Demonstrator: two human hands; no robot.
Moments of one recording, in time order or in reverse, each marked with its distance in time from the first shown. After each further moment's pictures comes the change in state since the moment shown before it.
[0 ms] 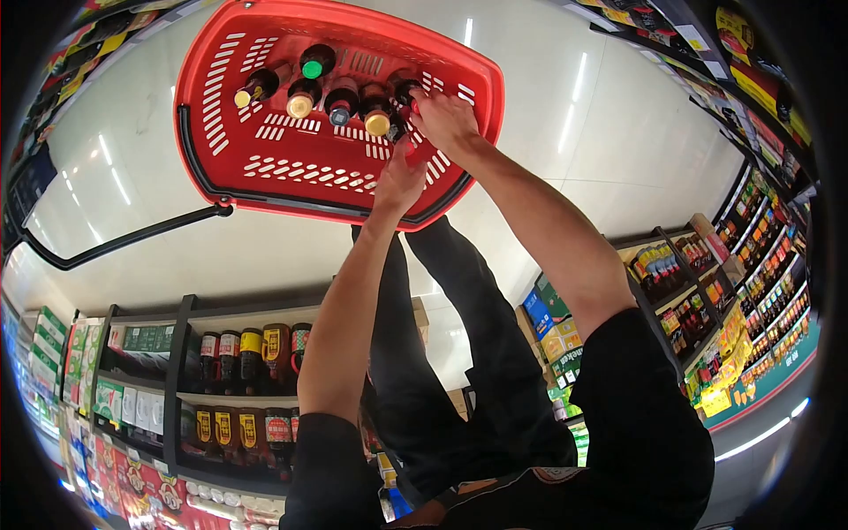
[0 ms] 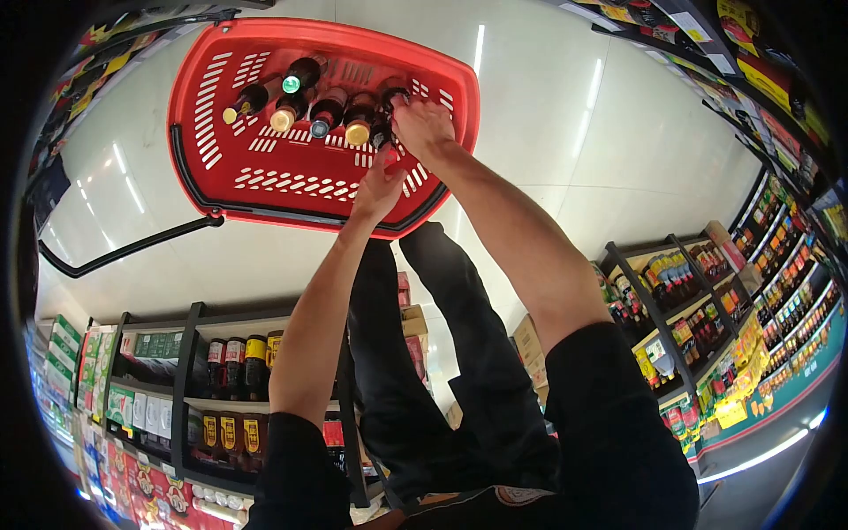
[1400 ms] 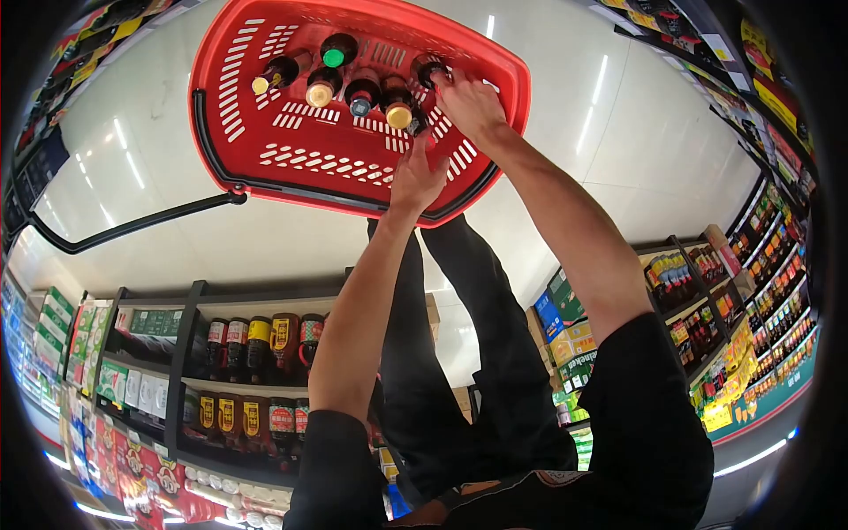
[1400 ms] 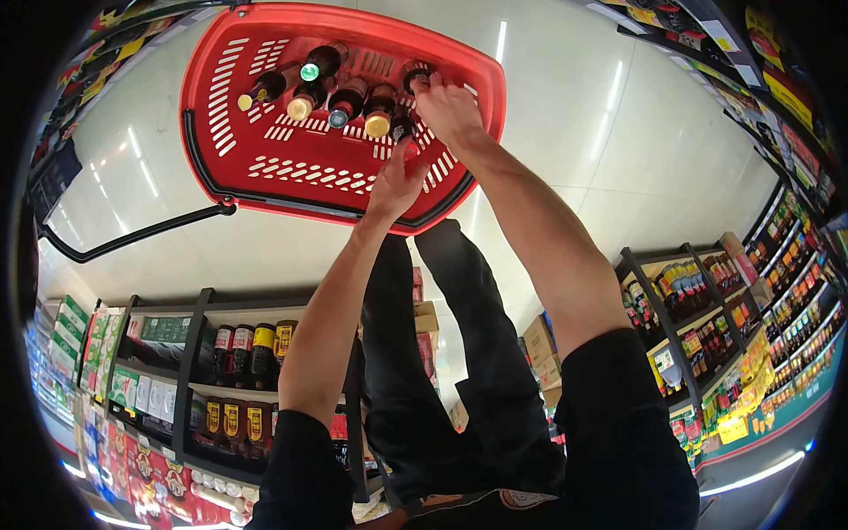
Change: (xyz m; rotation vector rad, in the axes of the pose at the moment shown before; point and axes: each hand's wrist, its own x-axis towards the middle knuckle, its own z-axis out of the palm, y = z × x) left_hand -0.002 -0.008 0.006 0.076 0.109 0.129; right_hand 0.020 0.016 0.012 -0.257 0.214 -0.141
